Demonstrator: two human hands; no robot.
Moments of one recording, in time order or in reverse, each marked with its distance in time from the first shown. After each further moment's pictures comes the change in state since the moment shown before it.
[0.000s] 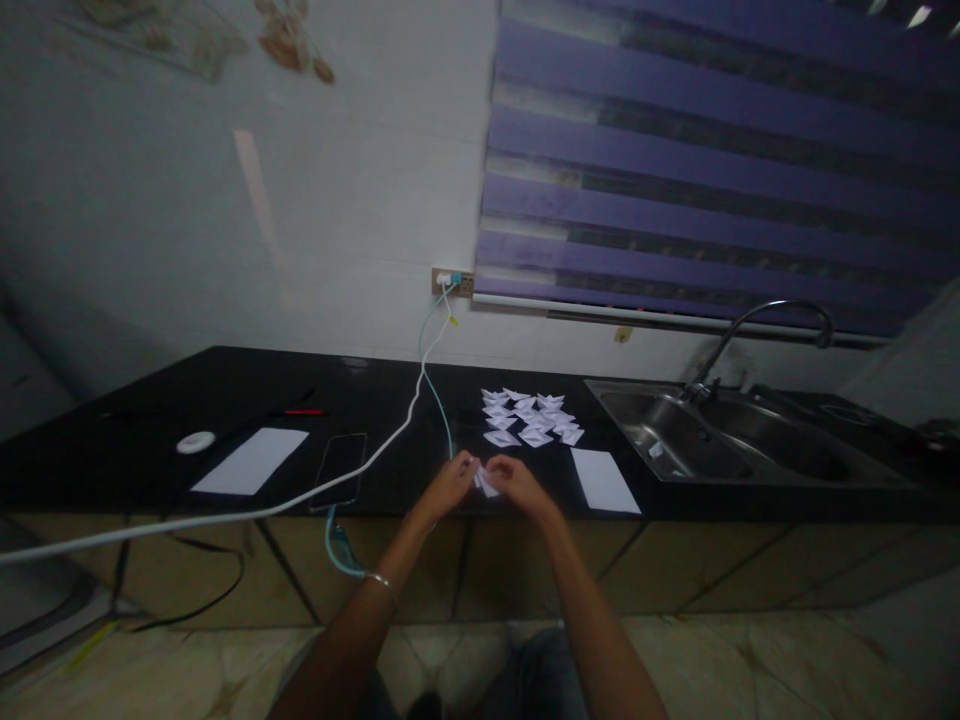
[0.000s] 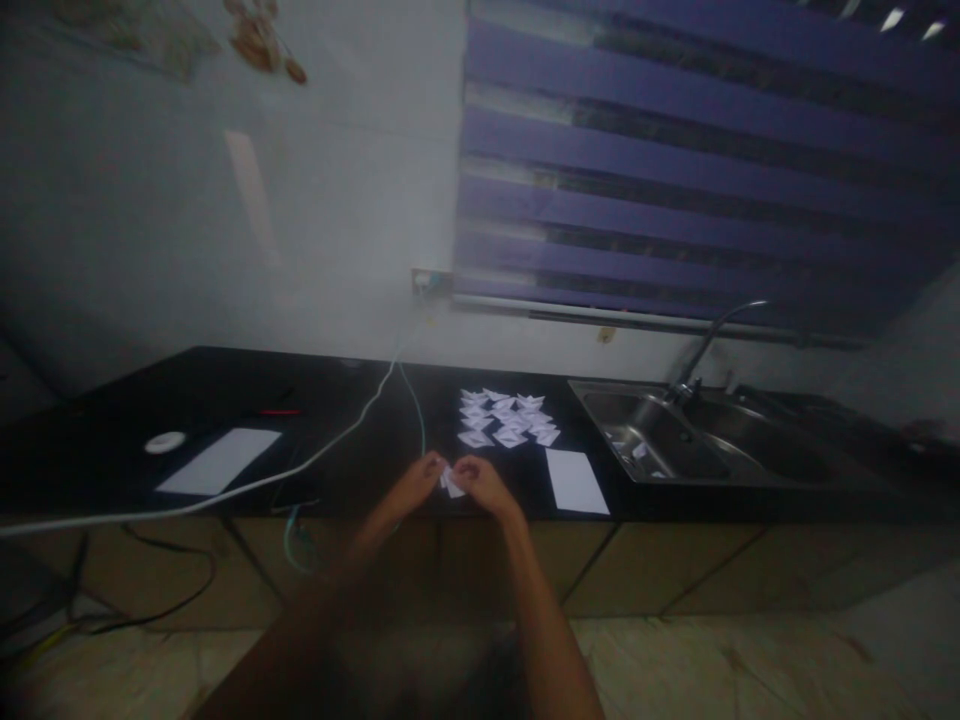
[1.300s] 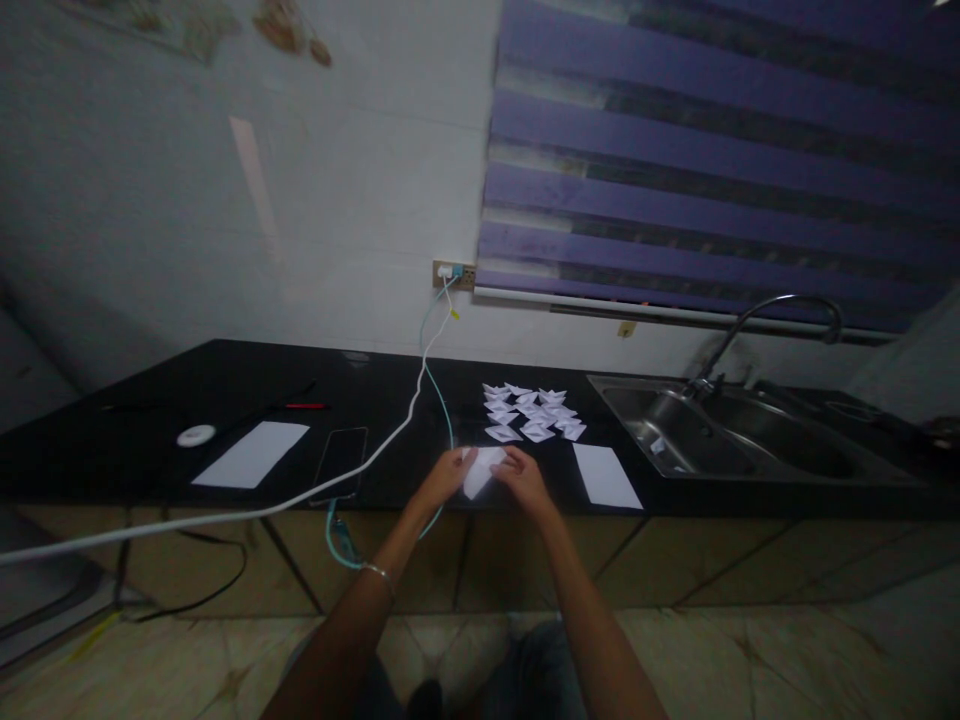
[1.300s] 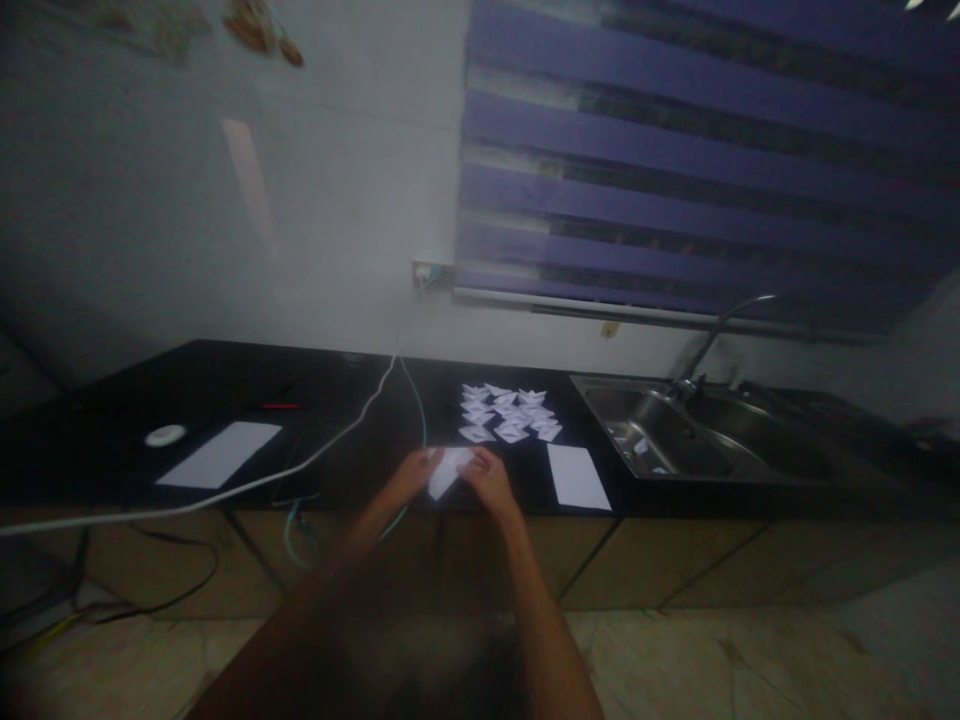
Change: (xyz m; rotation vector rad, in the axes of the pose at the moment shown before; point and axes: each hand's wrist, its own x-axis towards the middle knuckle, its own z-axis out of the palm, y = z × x) left_hand 0.008 -0.002 -0.006 -0.086 0.009 -0.089; right_hand -0.006 -0.001 0.007 0.110 0.232 -0.026
